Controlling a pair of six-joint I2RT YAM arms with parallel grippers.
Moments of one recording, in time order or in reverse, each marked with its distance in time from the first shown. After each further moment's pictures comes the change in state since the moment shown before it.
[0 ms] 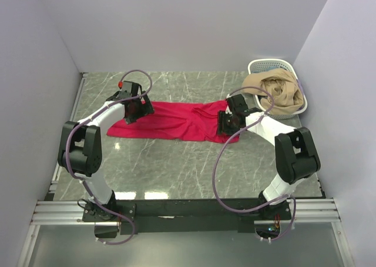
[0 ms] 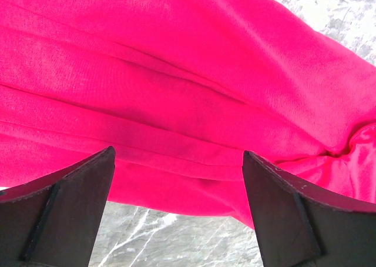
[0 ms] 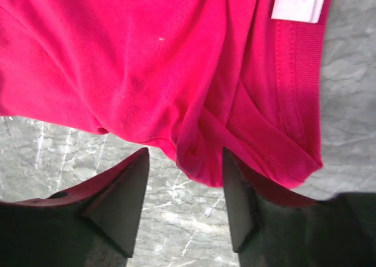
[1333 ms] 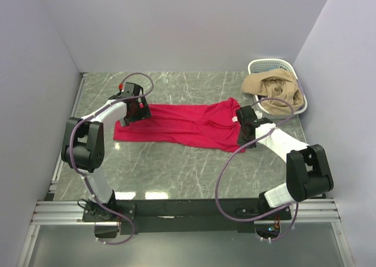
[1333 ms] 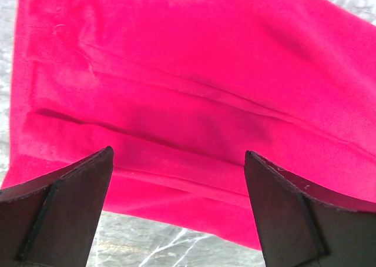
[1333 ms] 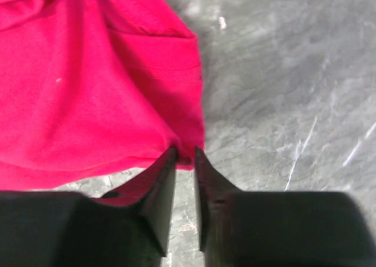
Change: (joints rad) left arm 0.000 0.056 0.027 -0.085 -0.128 0.079; right arm -0.039 -0.191 -0.176 -0.175 0.356 0.201
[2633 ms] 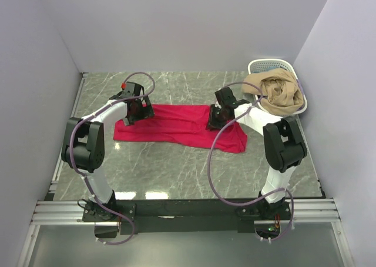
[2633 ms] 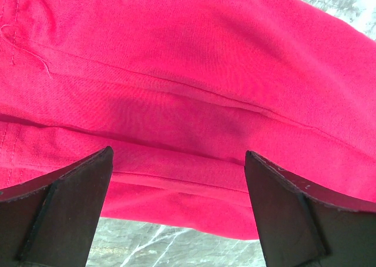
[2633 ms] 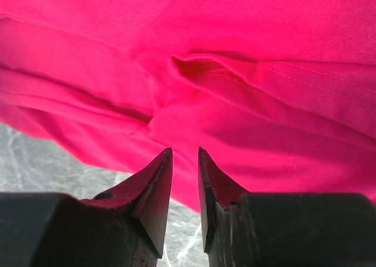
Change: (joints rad) left arm -0.008 0.000 0.000 0.033 0.086 -0.011; right arm 0.105 0.362 0.372 0.159 -0.444 -0.006
